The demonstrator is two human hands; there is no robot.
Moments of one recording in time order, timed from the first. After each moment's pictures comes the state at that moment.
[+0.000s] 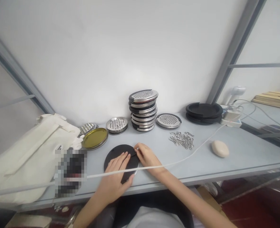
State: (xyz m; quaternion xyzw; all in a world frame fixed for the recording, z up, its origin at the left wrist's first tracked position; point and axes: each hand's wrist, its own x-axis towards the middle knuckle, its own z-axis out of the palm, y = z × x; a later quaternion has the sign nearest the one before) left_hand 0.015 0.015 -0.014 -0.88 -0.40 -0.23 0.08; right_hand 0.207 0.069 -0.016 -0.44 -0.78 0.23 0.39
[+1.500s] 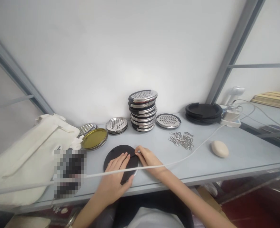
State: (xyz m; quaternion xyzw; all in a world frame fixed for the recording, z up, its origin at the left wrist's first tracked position) left_hand 0.015 0.014 -0.013 -0.88 -0.41 -0.22 0.07; right_hand 0.215 0.060 -0.011 -0.43 -0.79 0.25 0.36
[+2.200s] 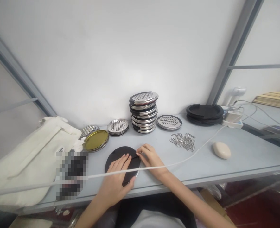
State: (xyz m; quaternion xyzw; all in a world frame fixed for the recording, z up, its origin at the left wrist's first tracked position) left_hand 0.015 0.014 -0.014 -0.88 -0.41 -0.21 0.07; right_hand 0.216 0.062 -0.011 -0.43 -0.79 0.18 0.40
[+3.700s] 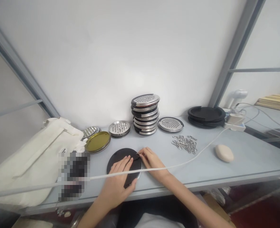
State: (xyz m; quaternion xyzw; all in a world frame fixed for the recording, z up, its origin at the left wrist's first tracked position) left_hand 0.013 0.014 -0.016 -0.88 -0.42 -0.21 0.06; right_hand 0.214 0.062 -0.016 -0.43 -0.77 0.23 0.40
